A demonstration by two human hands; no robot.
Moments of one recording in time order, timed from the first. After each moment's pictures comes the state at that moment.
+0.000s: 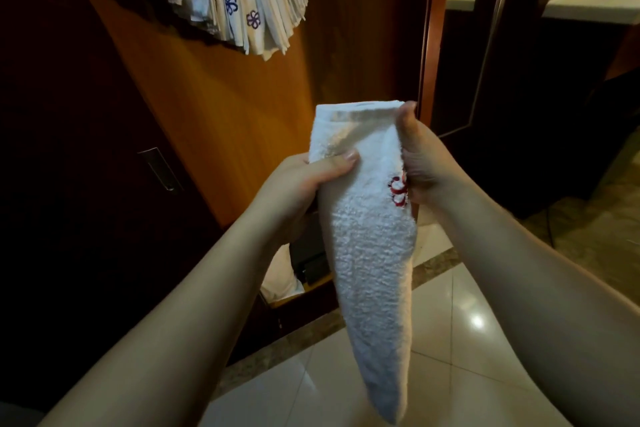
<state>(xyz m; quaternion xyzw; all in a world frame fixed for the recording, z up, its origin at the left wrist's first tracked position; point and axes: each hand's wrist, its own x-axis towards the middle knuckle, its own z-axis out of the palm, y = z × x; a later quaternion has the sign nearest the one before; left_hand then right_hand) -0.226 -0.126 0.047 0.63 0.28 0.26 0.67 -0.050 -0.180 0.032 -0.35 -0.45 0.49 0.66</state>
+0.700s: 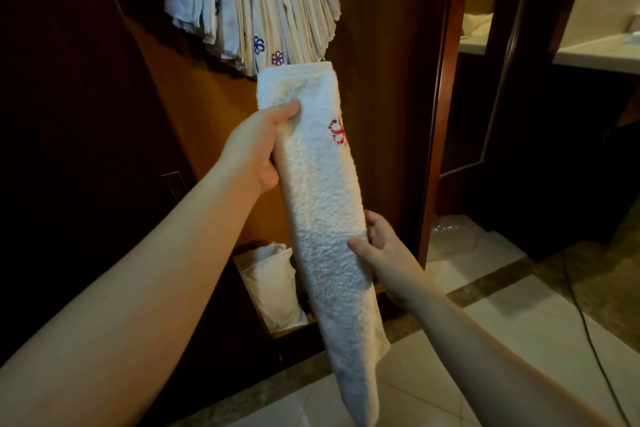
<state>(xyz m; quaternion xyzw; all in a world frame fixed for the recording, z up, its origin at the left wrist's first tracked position) -0.234 -0.061 0.122 0.49 0.35 0.42 0.67 -0.078 -0.167 -0.076 -0.52 -0.44 0.46 0.56</state>
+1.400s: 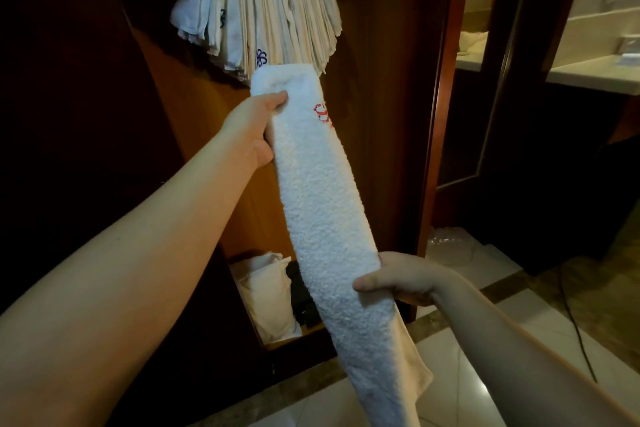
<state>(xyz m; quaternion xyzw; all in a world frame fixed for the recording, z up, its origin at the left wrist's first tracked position) -0.224 -0.006 0.145 0.46 0.39 0.45 0.66 -0.052 -0.182 -0.032 -0.52 -0.51 0.61 0.32</state>
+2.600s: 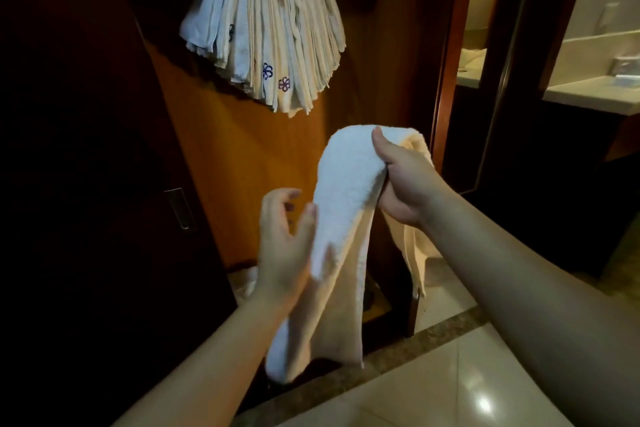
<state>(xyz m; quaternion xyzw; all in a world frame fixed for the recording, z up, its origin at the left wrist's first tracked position) -0.242 -0.102 0.010 0.70 0.34 0.56 0.30 -0.061 -0.136 0.093 -0.39 -0.33 0.54 0.67</state>
